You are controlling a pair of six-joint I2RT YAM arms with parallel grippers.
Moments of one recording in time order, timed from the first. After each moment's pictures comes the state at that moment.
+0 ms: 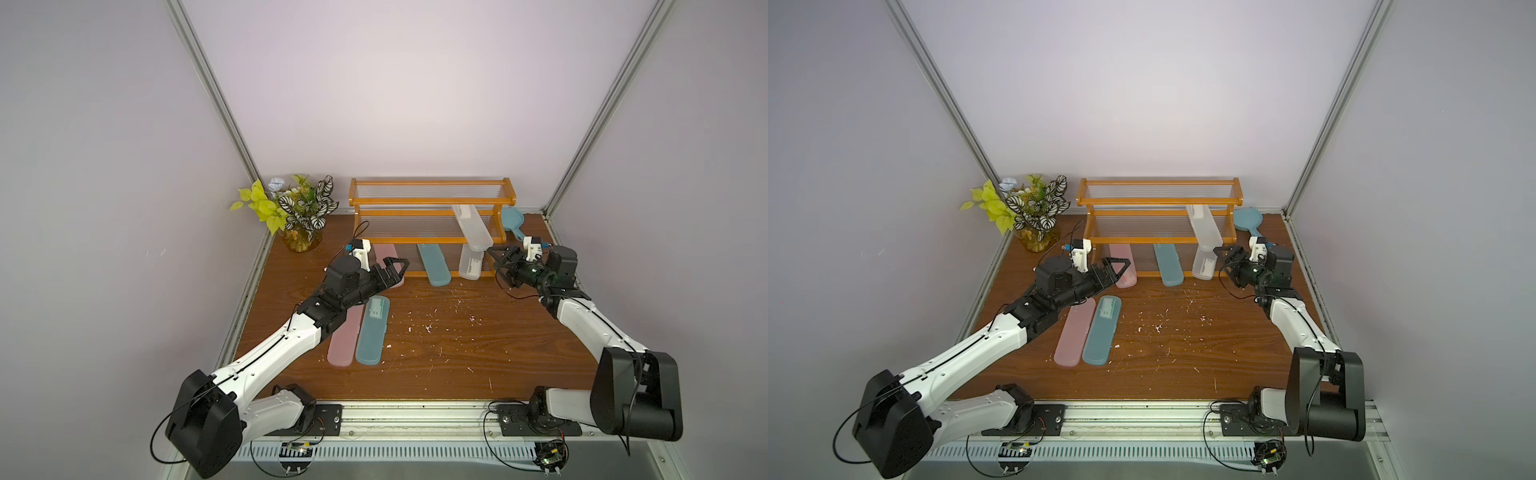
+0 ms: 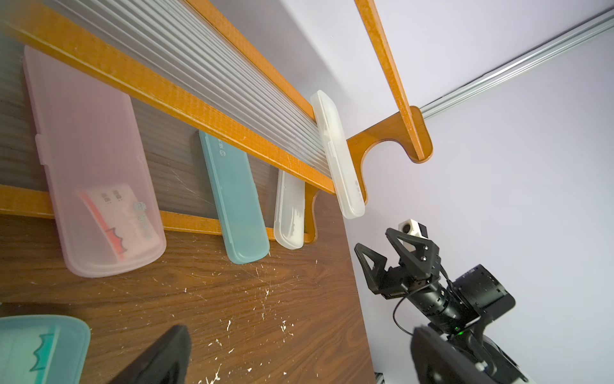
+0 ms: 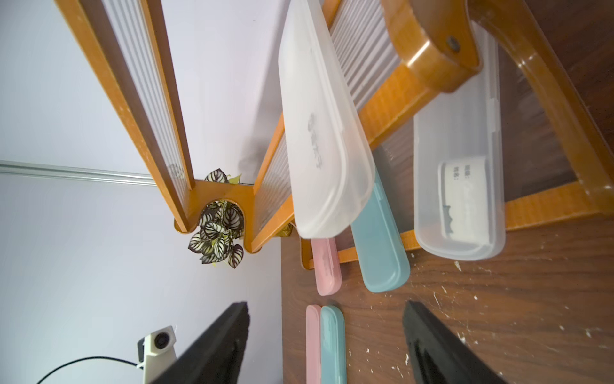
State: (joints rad) left arm -0.57 1.14 0.79 0.07 0.22 -0.95; right arm -0.07 1.35 0.76 0.19 -0.72 1.03
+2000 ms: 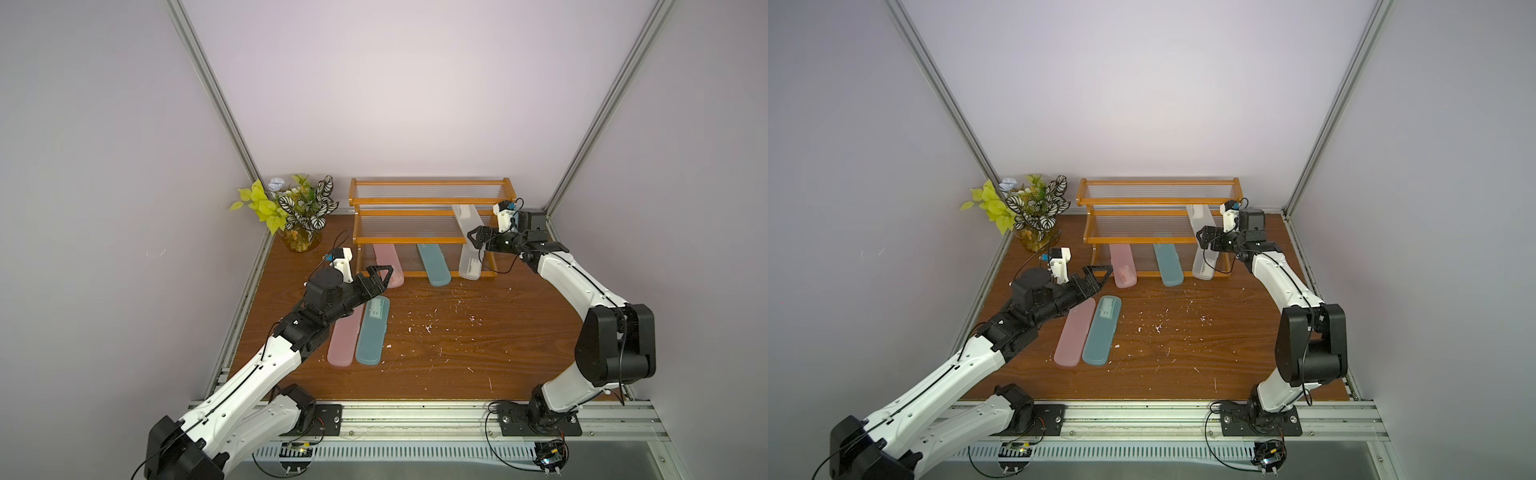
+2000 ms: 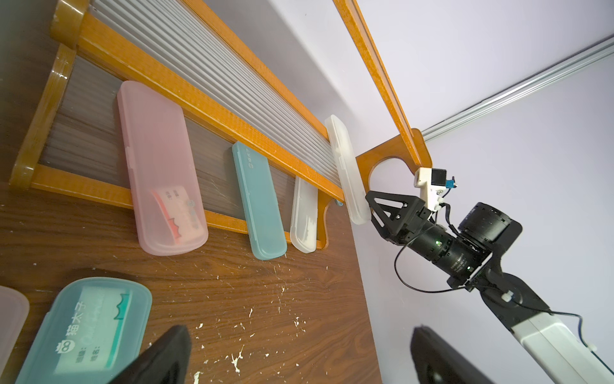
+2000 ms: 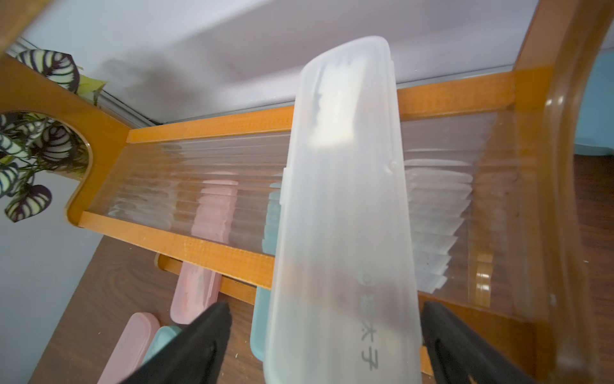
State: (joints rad) left arm -0.53 0.92 0.72 -0.09 0.14 -0.95; right arm 0.12 1.61 1.25 -0.25 -0.32 0.24
